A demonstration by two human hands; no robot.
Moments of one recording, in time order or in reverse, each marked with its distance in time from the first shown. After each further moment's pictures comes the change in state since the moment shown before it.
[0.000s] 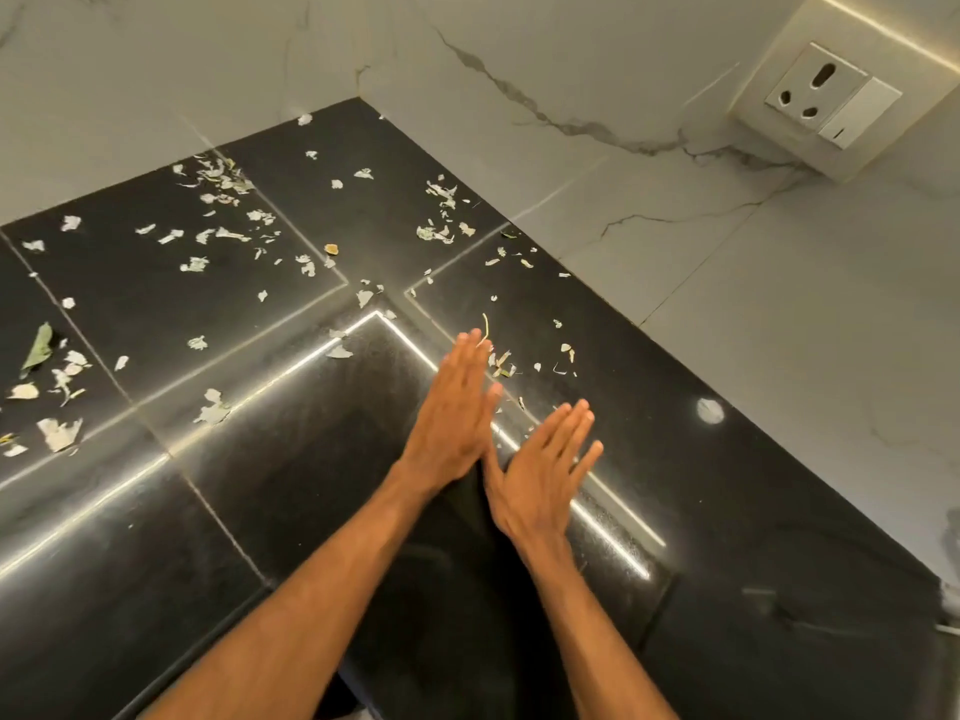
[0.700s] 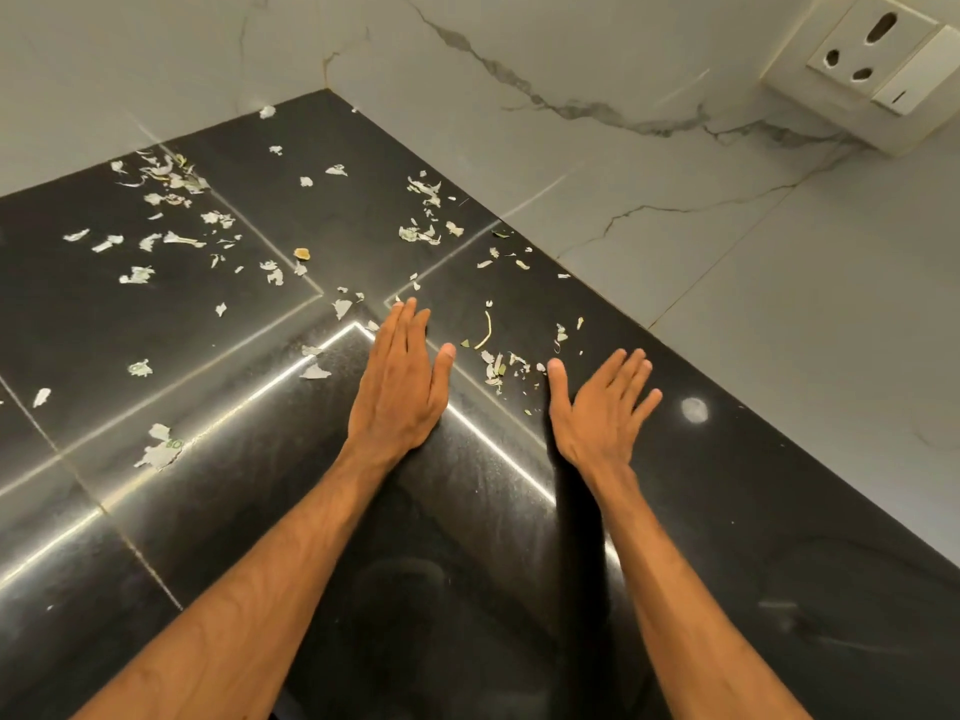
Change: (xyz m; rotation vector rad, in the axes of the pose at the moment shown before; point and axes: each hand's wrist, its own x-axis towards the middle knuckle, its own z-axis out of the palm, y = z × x) left_hand 0.045 -0.056 -0.027 0.152 0.109 -0.090; right_hand 0.117 0.027 -0.016 0.092 0.080 0.144
